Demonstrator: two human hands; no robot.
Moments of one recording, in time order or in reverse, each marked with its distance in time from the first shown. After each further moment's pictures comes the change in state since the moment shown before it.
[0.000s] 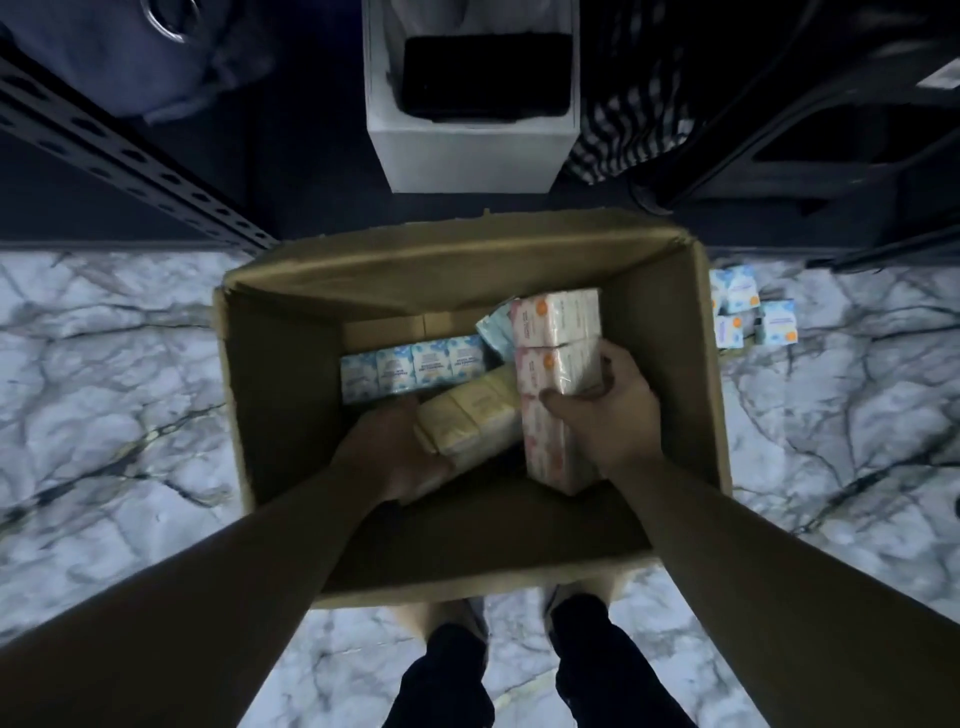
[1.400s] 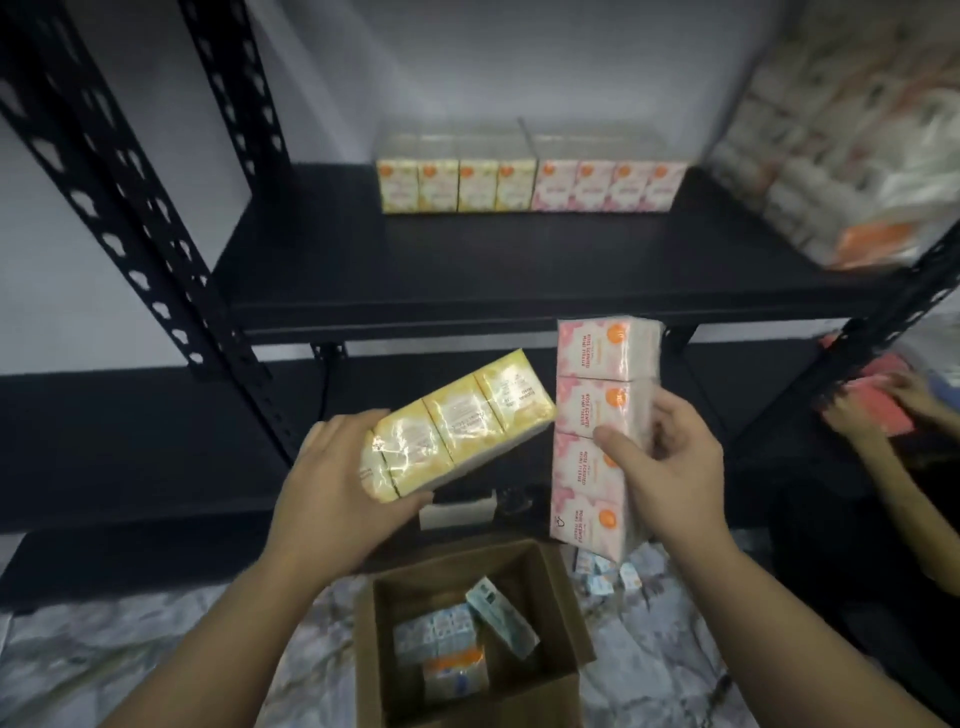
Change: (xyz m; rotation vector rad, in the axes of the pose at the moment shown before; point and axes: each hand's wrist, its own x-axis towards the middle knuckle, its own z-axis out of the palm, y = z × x) left_hand -0.511 0.120 -0.451 -0.208 0.905 0.666; right_hand -0.415 -0.414 -0.363 0.506 0.341 -0.689
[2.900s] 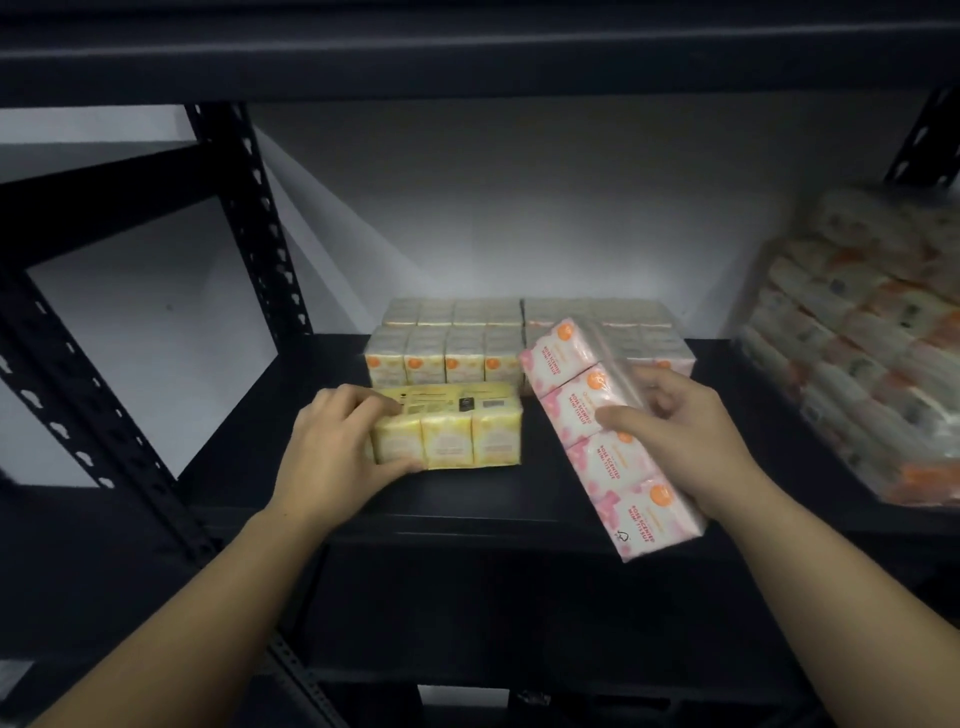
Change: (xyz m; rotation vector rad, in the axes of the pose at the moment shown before) left_hand 0.238 0.055 -0.013 0.393 0.264 0.170; right_hand 0.265 -0.114 -0.024 -0.030 -0.386 -0.048
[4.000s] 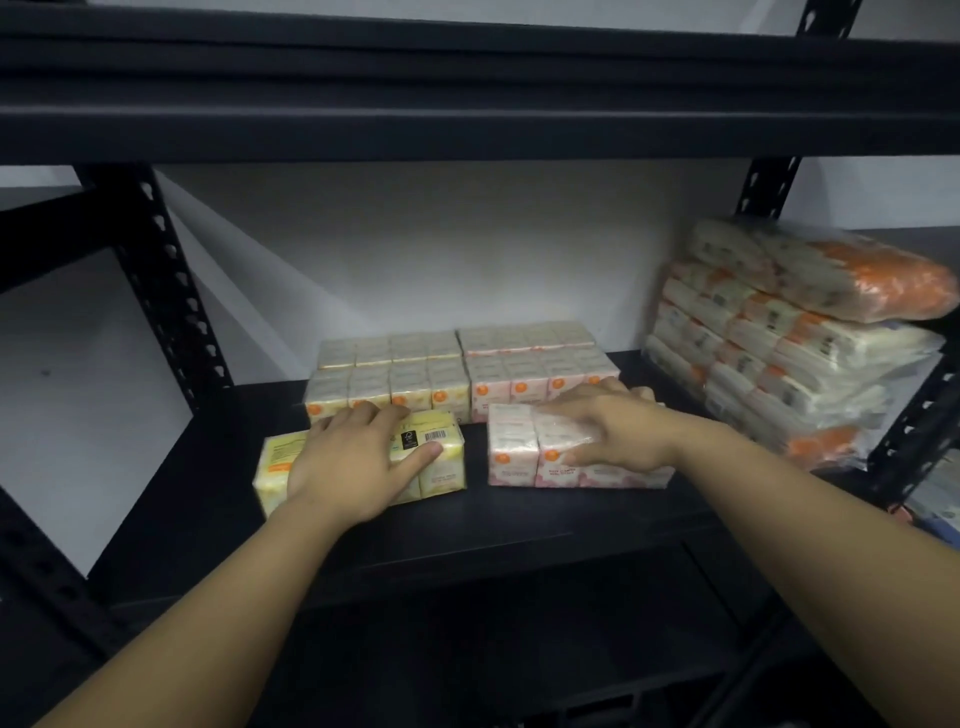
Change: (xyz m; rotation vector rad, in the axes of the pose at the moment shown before) left_hand 0.064 0.029 0.015 0.141 -0.312 0.068; right_hand 0.045 -0.005 -0.025 -1.155 -0.358 -0.105
